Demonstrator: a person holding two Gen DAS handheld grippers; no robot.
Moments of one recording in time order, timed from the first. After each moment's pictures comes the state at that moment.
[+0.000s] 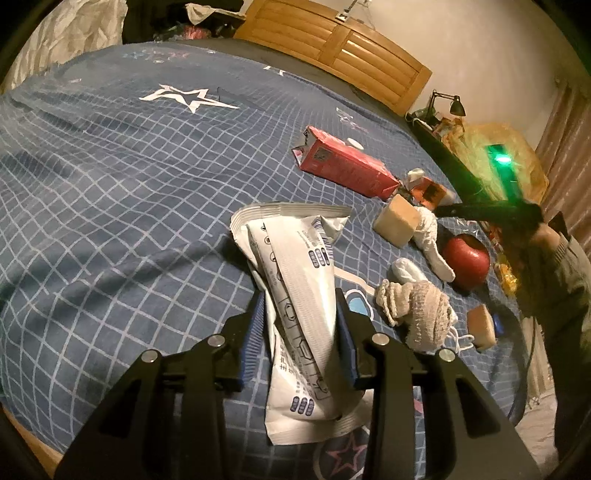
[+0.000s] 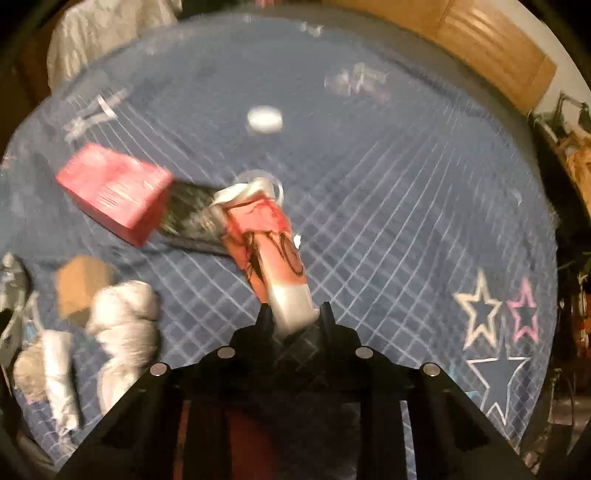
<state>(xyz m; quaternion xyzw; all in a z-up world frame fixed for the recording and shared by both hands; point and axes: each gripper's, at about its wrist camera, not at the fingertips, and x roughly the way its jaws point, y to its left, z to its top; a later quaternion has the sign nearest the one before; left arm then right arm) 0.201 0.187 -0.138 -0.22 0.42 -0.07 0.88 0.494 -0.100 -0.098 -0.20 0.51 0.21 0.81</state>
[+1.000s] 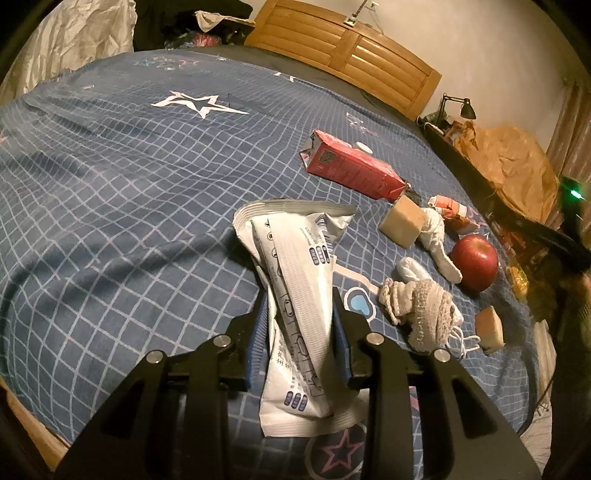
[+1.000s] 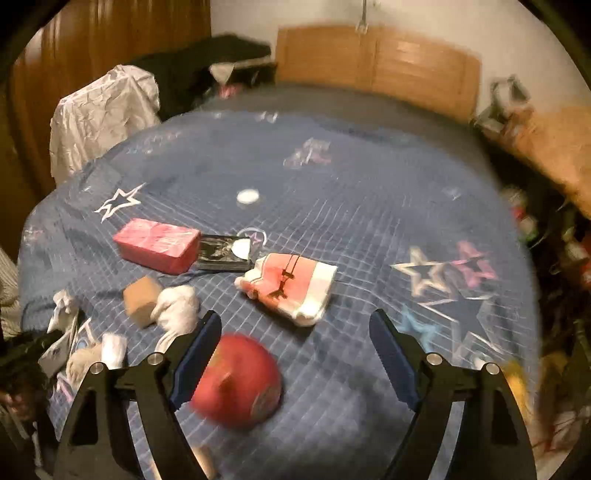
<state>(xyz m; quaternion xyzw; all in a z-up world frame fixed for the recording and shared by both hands) 0.193 0.174 -0.134 -0.20 0.41 -0.04 0.89 0.430 -0.163 -0.064 -0.06 0.43 0.21 0.88</state>
